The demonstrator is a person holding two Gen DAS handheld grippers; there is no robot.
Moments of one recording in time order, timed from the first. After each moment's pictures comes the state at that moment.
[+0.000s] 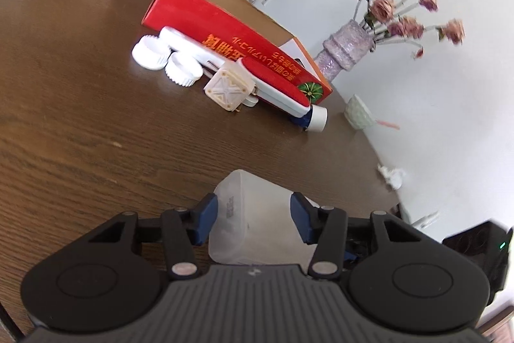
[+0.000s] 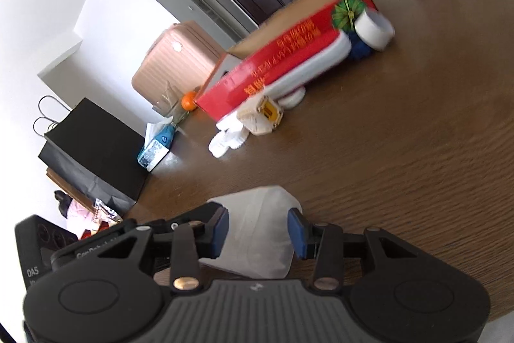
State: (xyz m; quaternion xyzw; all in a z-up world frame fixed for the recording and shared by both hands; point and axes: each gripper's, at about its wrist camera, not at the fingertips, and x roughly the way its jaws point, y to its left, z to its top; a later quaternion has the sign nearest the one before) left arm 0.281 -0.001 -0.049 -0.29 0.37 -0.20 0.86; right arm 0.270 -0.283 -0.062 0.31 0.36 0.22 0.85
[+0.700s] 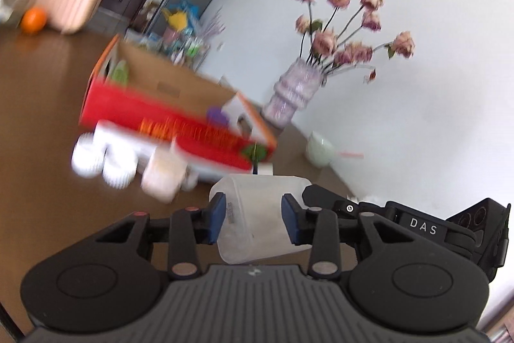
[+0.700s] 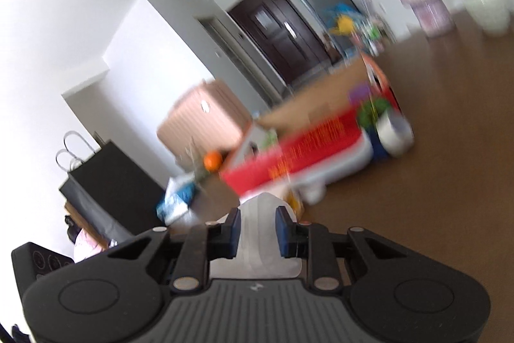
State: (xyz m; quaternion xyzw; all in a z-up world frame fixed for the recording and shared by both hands) left arm 0.303 -0.029 0.030 -0.23 0.26 -0.24 0.91; right arm 0.290 -0.308 0.007 0.28 0.24 0.24 0.90
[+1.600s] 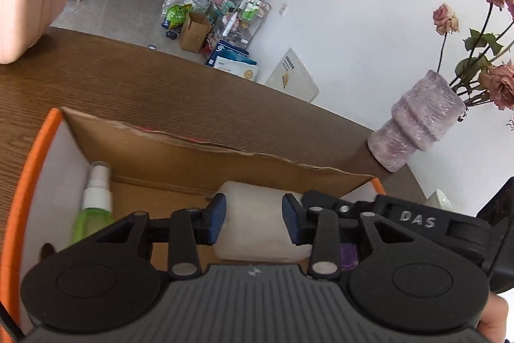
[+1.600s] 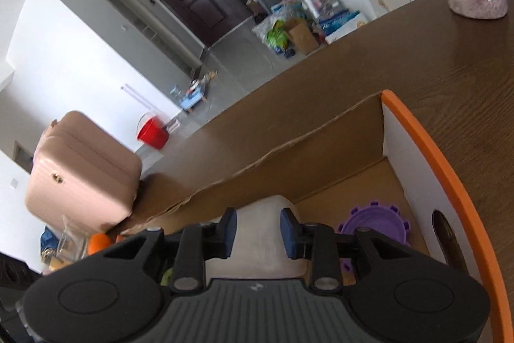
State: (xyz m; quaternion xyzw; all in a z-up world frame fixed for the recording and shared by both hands) left arm 0.687 -0.025 -0.004 -0.20 0.38 -0.16 0.89; right arm 0.695 -0.279 -0.022 0.30 0.39 0.11 0.87
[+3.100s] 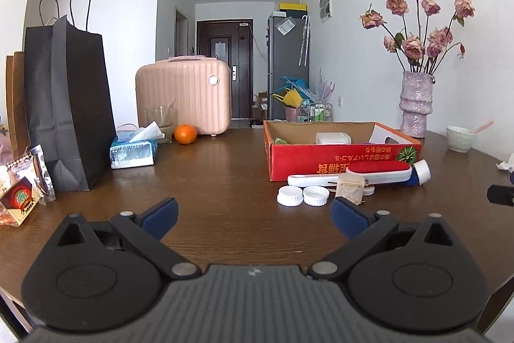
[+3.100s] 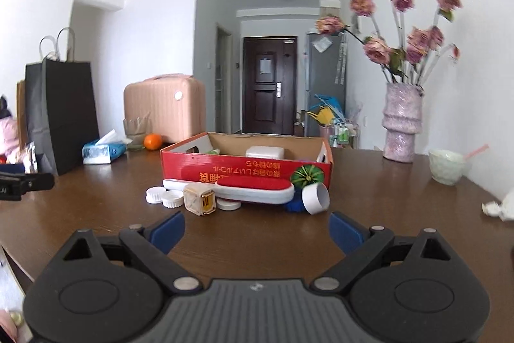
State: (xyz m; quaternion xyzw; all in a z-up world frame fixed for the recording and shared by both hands) left arm 0.173 0.021 0.007 0.00 0.15 0.02 0.99; right arm 0.205 -0.297 -0.012 -0.01 0.14 0.13 0.98
